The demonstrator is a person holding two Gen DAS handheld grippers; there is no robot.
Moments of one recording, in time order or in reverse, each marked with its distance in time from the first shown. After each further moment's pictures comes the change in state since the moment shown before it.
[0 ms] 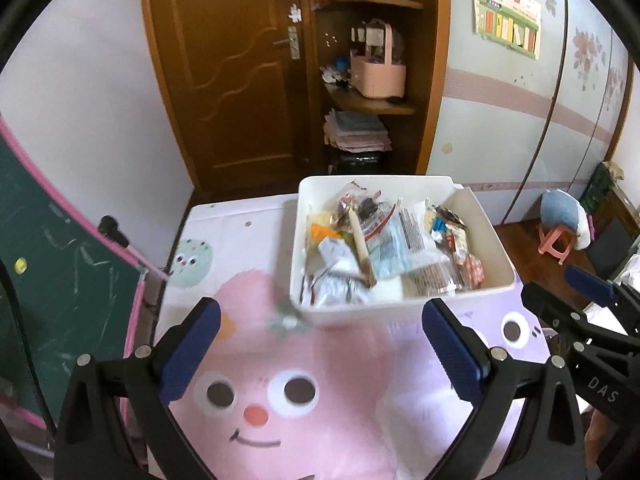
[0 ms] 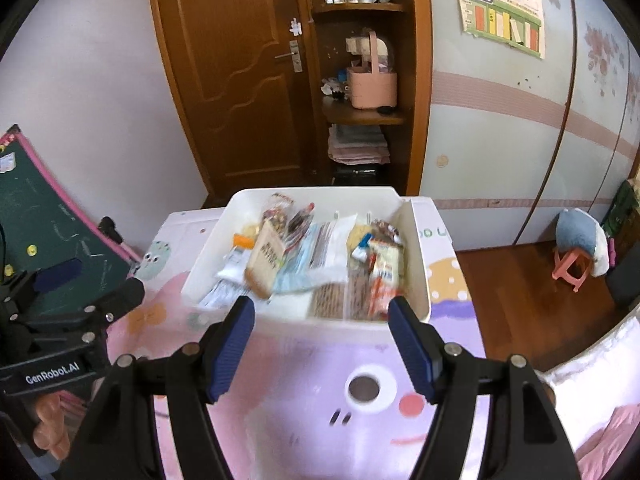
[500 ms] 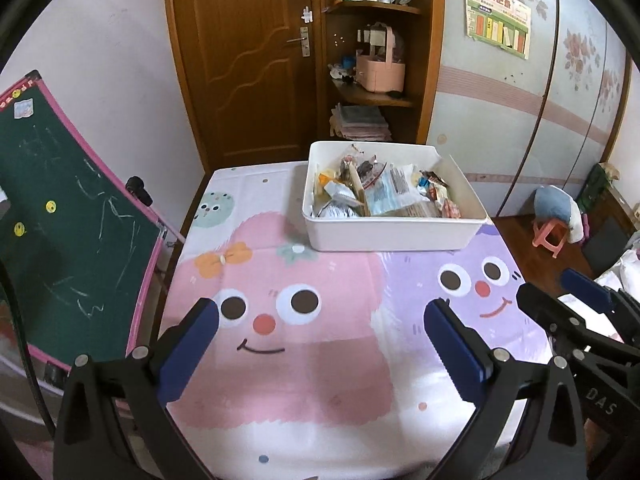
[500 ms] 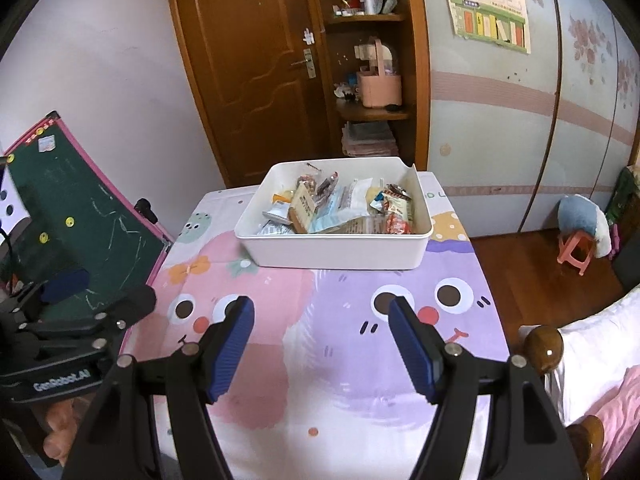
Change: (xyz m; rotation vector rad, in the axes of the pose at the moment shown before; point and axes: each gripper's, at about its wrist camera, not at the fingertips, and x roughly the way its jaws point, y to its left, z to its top) left arm -0.087 0.006 -0.103 -0.031 -0.002 0.006; right arm -0.090 0.027 -0.097 0.000 -0.039 0.042
